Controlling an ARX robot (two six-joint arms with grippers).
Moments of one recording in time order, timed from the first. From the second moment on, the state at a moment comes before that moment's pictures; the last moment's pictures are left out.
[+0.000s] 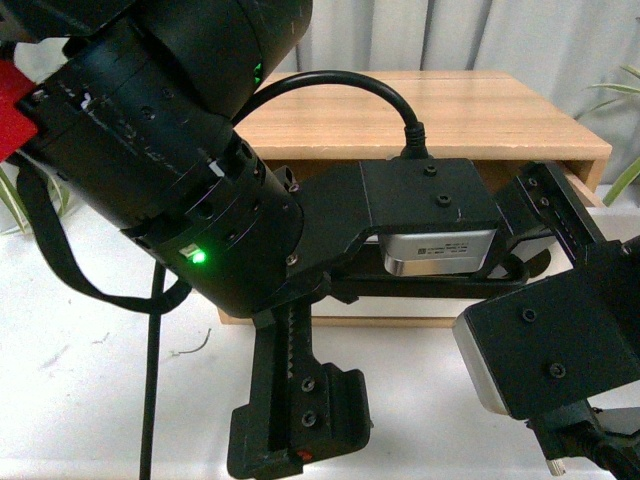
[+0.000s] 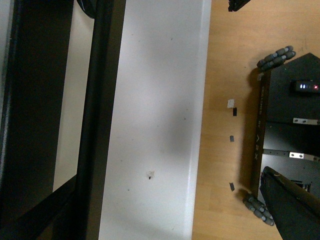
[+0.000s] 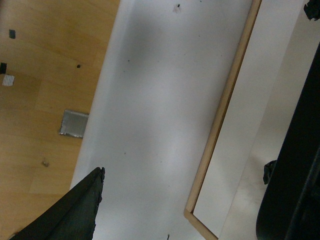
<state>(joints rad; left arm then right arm) -0.50 1.79 1.18 -0.52 0.32 0.99 0.32 1.63 0.89 -0.35 -0.31 -1.65</state>
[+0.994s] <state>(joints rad) -0.52 1.73 1.11 -0.48 0.33 0.94 0.29 1.53 0.85 -0.39 -0.43 -1.60</state>
